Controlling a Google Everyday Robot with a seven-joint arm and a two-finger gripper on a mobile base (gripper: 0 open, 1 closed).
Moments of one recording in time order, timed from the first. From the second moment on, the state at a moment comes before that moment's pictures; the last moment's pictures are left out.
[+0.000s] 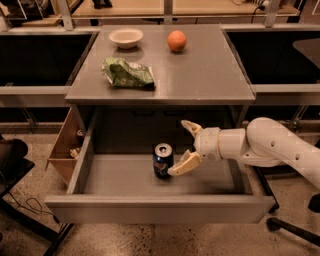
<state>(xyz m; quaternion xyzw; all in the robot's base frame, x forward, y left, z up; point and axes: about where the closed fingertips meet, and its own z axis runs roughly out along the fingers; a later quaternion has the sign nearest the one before) 0.574 -0.052 0.720 -0.52 0.65 0.28 0.47</state>
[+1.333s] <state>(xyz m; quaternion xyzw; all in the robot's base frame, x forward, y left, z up) 0.561 0.005 0.681 -0.49 0.65 0.37 0.45</state>
